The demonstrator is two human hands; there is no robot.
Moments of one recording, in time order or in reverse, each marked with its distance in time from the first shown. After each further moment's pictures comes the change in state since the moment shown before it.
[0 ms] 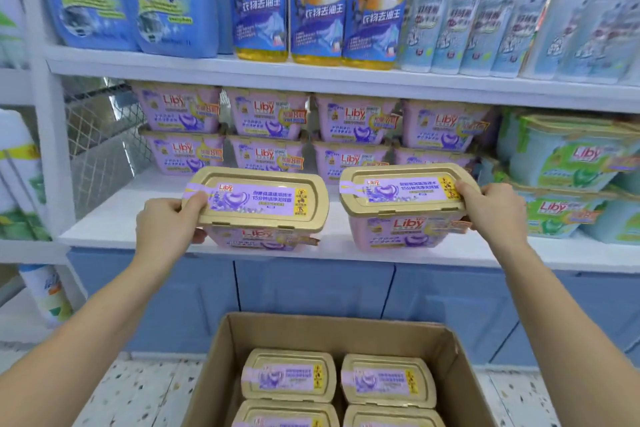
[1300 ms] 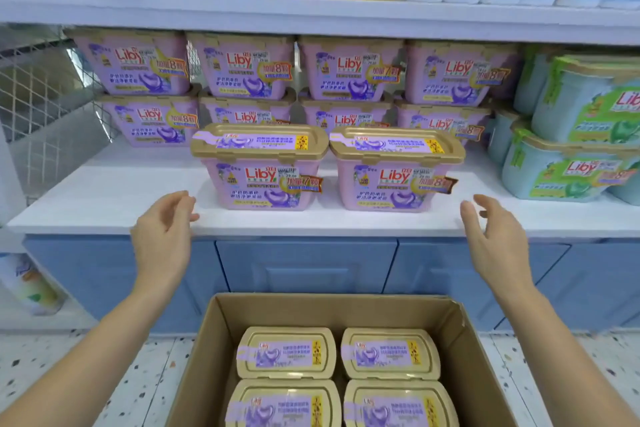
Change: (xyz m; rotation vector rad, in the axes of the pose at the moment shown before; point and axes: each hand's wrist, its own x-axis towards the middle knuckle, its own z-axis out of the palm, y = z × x) left_hand -0.008 -0.053 0.052 -0.133 0.038 0.050; right_hand -0.043 0.081 0.051 -0.010 -0.041 -0.127
